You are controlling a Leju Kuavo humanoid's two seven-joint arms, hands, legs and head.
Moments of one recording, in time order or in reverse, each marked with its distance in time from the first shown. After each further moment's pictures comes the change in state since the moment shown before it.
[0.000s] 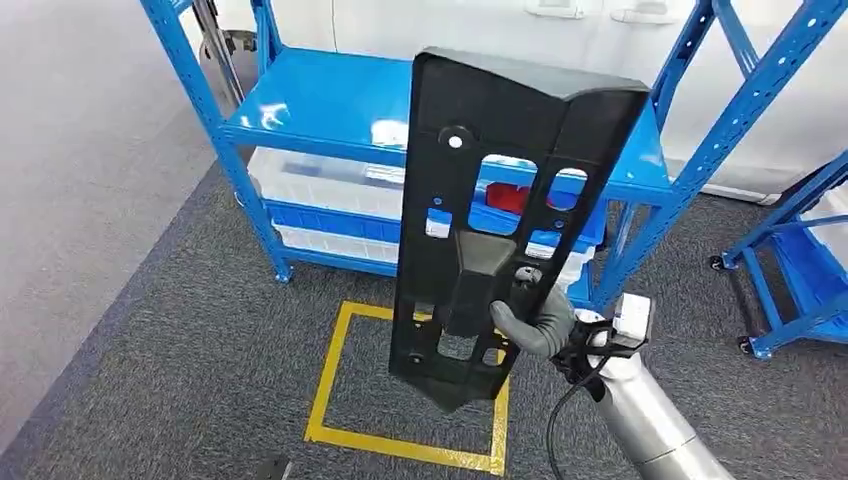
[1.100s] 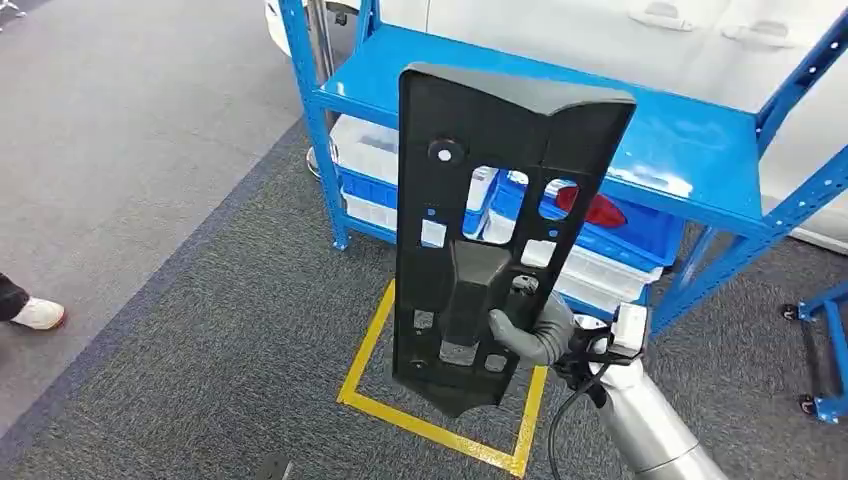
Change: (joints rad) left arm 0.006 -0.001 -0.001 0.000 -0.007 0.003 -0.001; right arm 0.034 0.002 -0.016 -0.027 0.036 0.012 0.016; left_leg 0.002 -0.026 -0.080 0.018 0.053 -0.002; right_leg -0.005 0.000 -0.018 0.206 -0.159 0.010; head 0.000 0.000
